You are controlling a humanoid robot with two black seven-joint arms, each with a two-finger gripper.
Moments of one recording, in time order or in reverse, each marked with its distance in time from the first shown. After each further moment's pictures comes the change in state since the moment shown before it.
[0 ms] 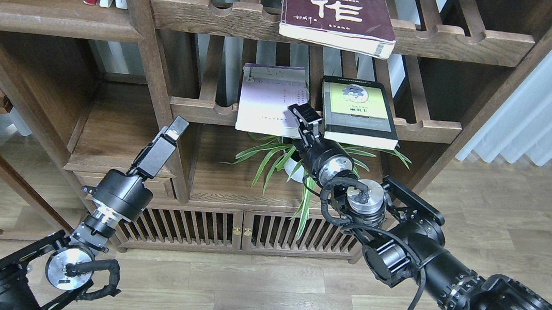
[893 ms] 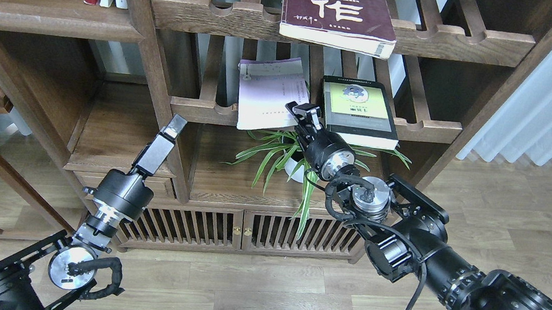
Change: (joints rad) left arm -0.002 -0.013 -0.024 0.008 -0.097 0.000 0.000; right arm 0.006 0.000 0.003 -0.031 -0.013 0.222 -0.049
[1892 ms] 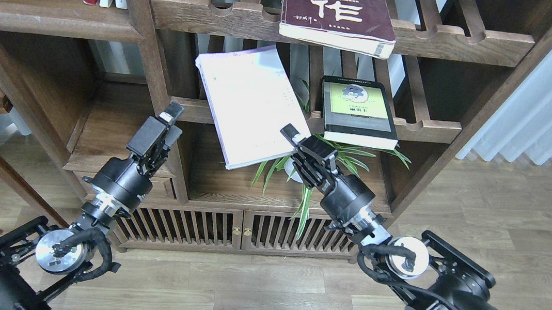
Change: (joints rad) left arm 0.003 0.042 -0.048 -0.080 -0.273 0.000 0.375; right arm -0.300 -0.235 -0.004 0.360 -0.104 0.329 -0.158
